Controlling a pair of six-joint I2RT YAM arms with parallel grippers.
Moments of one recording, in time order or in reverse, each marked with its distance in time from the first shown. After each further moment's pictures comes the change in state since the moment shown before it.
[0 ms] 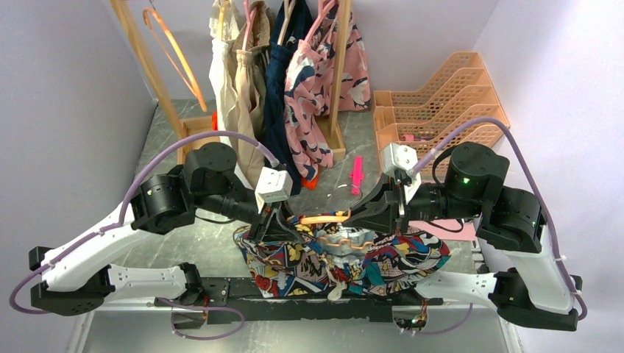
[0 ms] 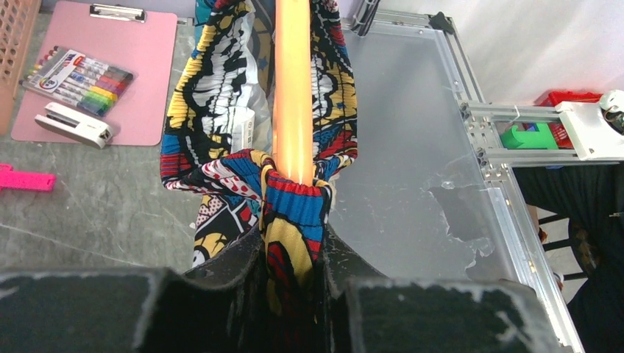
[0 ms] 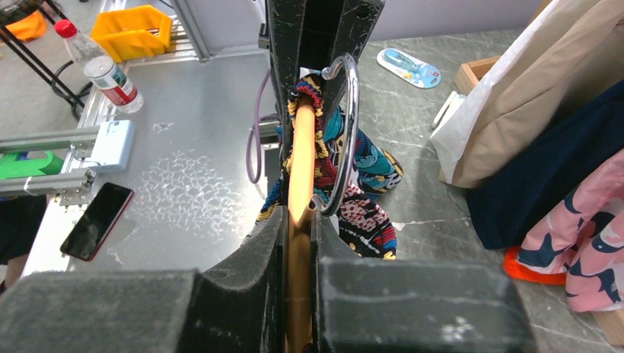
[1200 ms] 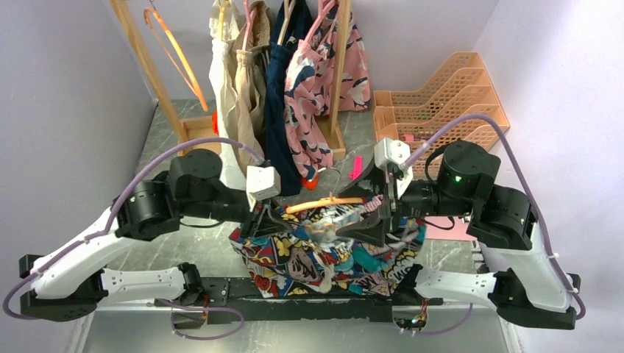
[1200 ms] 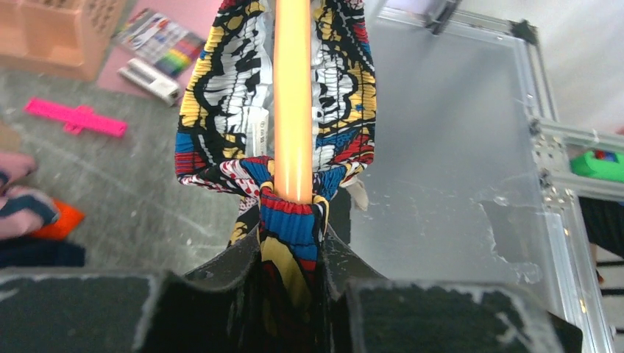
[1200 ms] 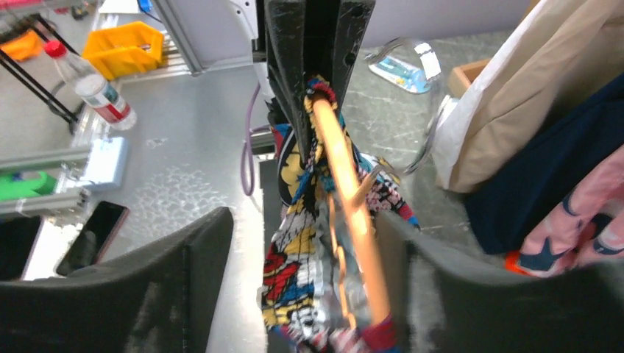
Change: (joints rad) left arm 0.000 -0.056 -0.033 -0.036 -0.178 0.002; right arm -0.003 0.007 -0.041 0.065 0.024 0.032
